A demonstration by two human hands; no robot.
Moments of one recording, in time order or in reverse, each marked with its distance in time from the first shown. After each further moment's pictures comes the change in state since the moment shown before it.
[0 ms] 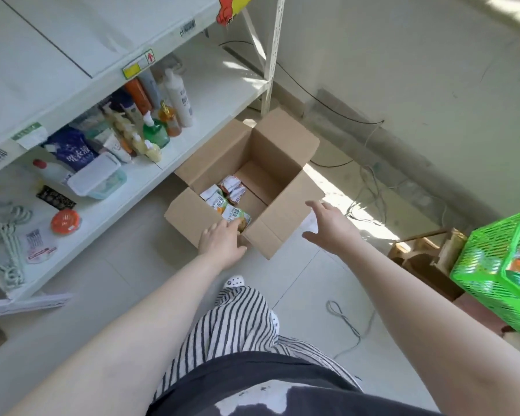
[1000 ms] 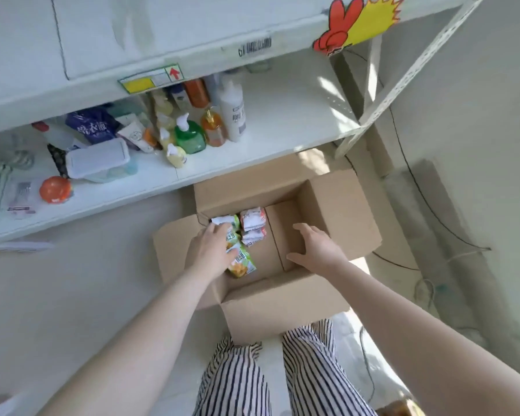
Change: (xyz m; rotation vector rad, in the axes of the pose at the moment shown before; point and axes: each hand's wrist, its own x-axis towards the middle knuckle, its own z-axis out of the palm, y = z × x) left_hand 0.296 -0.031 -0.030 -0.359 0.119 -0.502; right_hand 0.406 -0.008 -0.021 -0.096 -0.408 -0.327
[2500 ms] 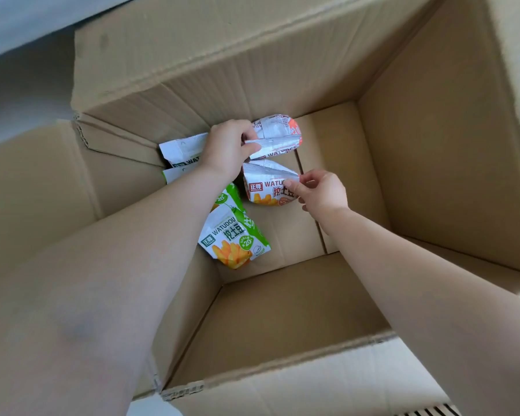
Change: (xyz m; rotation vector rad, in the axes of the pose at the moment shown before) left_hand 0.349 -0.083 0.316 -0.429 0.129 0.079; right_hand 0.365 0.133 0.323 0.760 0.083 0.308
